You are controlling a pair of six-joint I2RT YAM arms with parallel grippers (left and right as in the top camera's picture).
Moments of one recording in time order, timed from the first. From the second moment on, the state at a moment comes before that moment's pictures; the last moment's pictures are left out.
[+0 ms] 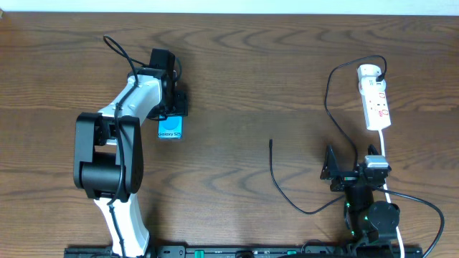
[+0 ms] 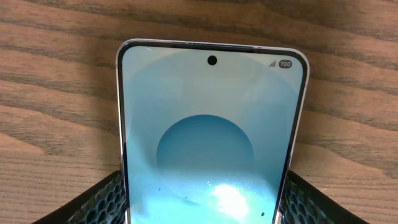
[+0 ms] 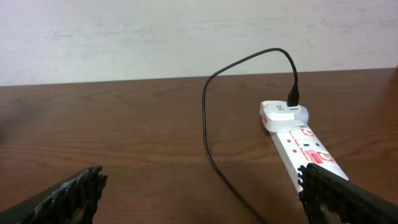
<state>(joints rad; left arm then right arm) -0.12 2.06 1.39 -0.73 -0.02 -0.17 0.08 0.03 0.01 -0.07 0.04 0.09</state>
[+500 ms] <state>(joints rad) -0.12 2.06 1.39 -0.73 -0.02 -0.17 0.08 0.03 0.01 -0.07 0.04 0.09</state>
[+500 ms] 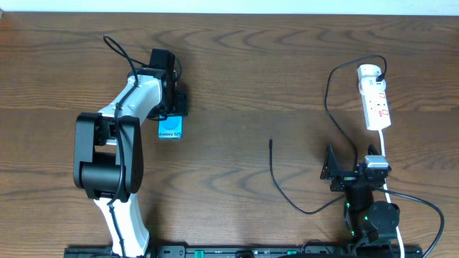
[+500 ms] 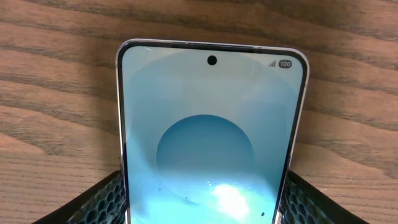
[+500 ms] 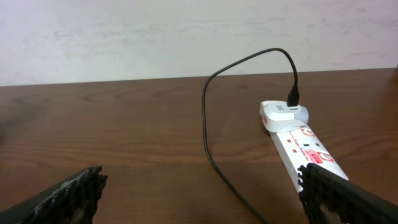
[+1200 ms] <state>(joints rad) -0.12 1.82 1.39 -0.80 0.03 -0.18 0.08 0.03 0.01 -0.07 0.04 0.09</state>
